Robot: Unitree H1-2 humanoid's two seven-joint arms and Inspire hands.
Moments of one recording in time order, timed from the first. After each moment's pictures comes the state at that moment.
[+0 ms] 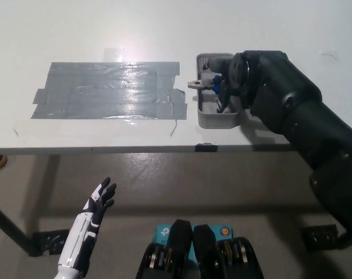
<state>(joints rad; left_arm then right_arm) 0.10 0.13 -0.07 -0.17 0.09 -0.09 -0.07 -1.32 -0.10 0.67 1.19 -0.57 0.25 0.47</state>
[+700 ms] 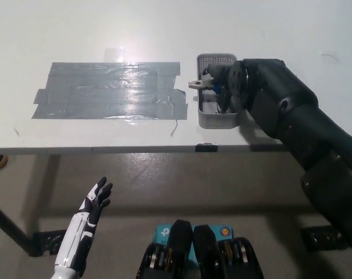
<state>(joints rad) 0.10 0.13 -0.06 -0.17 0.09 -0.09 -0.07 -1.33 -0.08 0.65 1.29 -0.58 0.20 0.40</state>
